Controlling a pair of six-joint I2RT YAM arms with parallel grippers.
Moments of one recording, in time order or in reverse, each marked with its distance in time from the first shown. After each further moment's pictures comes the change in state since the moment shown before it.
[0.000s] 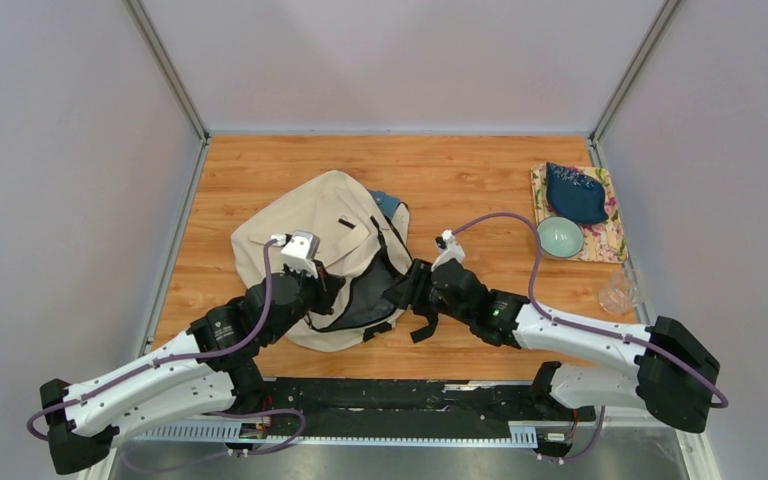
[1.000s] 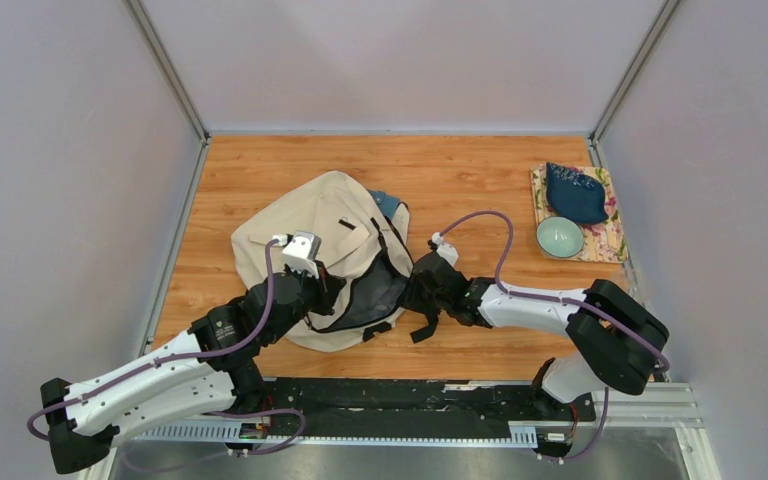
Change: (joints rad) left arm 0.000 0.007 -0.004 -0.002 0.008 -0.006; right arm -0.102 0.299 0.050 -0.109 0.004 -0.032
